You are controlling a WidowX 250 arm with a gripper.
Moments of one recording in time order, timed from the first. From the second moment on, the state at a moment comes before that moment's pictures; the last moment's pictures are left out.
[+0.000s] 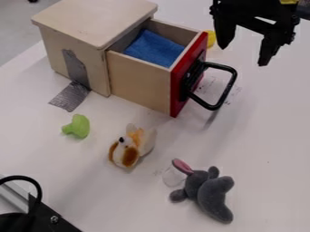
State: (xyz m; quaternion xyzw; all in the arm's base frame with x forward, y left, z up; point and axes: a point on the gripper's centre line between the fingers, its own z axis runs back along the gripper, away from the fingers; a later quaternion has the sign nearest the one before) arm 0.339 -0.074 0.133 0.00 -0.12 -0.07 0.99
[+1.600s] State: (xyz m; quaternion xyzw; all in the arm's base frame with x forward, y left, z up) arm 0.204 0.017 0.018 0.05 -0.01 0.00 1.00
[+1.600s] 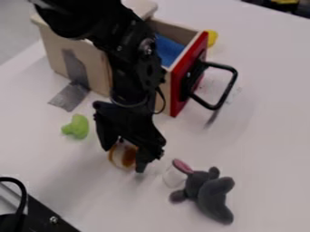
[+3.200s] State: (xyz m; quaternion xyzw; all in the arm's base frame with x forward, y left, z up) arm 0.294 0.153 0.147 0.05 -0.06 0.13 0.99
